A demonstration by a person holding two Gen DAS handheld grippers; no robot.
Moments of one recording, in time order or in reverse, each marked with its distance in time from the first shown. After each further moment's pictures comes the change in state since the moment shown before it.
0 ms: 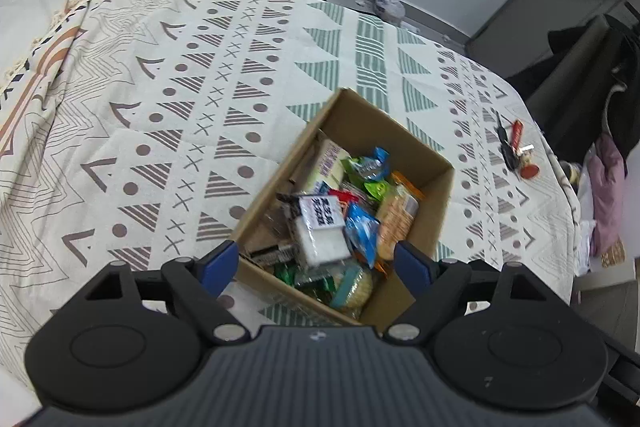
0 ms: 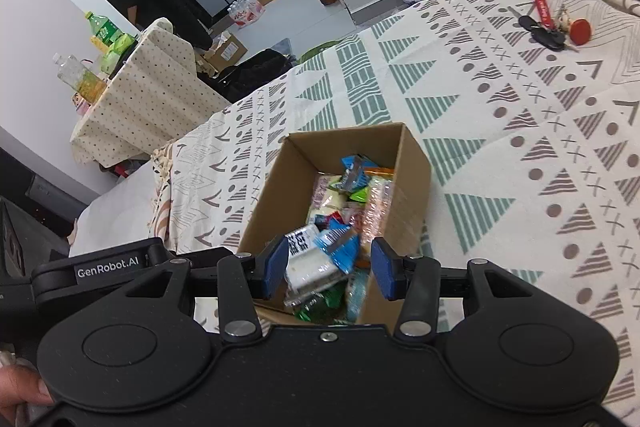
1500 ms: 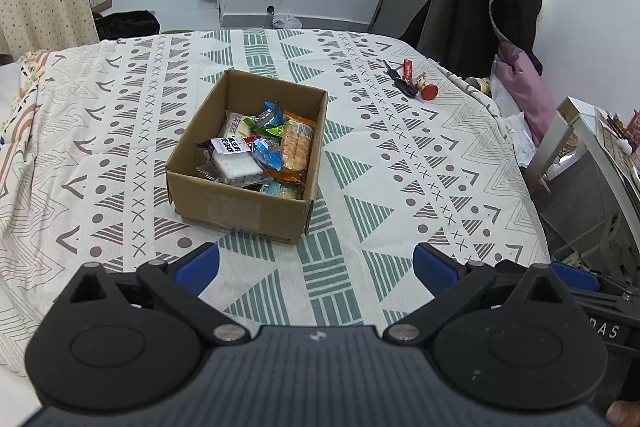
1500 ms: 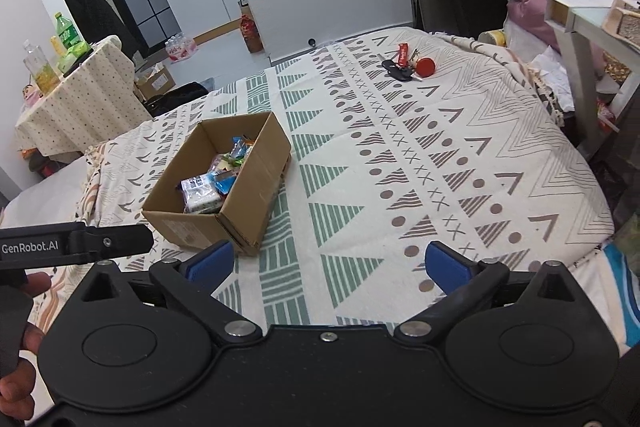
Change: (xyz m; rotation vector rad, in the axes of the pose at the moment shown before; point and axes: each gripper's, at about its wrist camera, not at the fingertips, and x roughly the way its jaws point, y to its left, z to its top) left arm -0.082 -0.047 -0.135 0.361 -0.134 -0.096; right arm -0.138 -0.033 -0.121 -0.083 -0.194 -0.300
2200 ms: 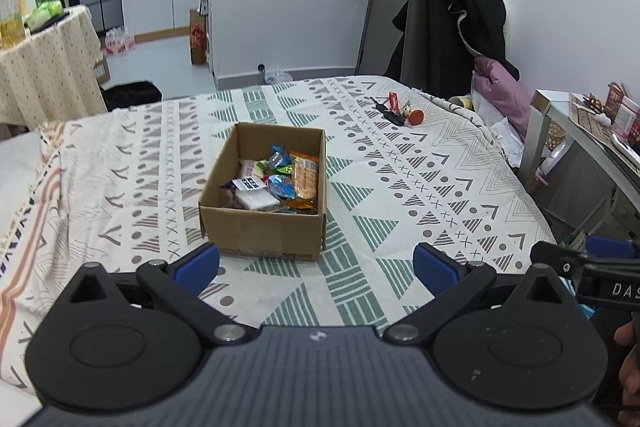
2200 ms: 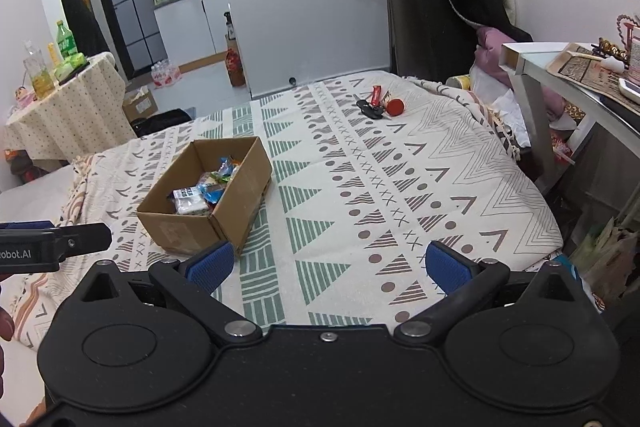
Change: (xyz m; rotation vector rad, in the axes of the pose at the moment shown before) left arm -0.059 0.000 -0.037 0.152 -0.176 0.036; right arm -0.055 0.009 -0.030 -0.050 -0.138 -0.094
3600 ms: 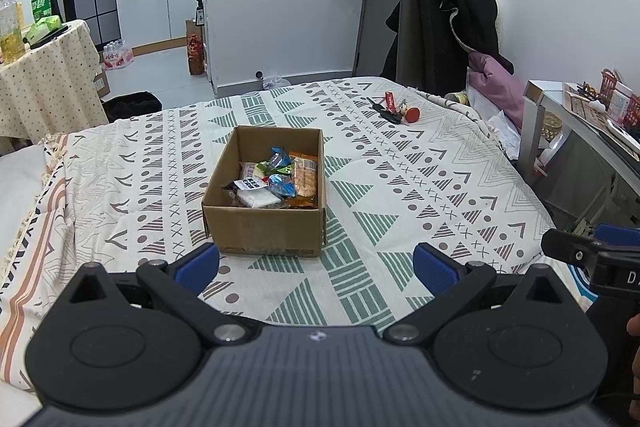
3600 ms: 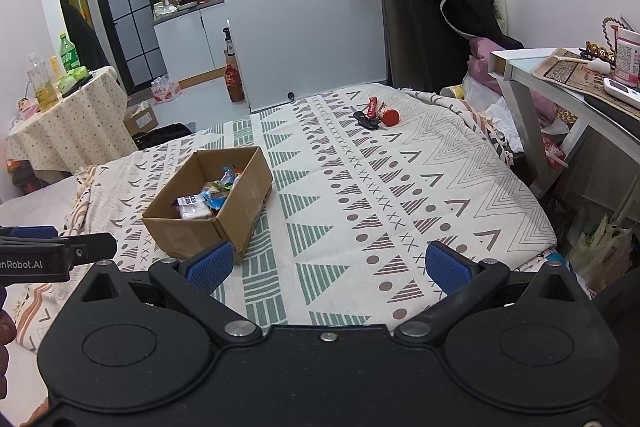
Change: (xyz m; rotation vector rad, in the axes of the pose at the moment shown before) left arm -0.007 -0.001 -0.011 0.038 -0.014 -0.002; right arm -0.015 0.000 -0.011 0.017 -0.048 -0.004
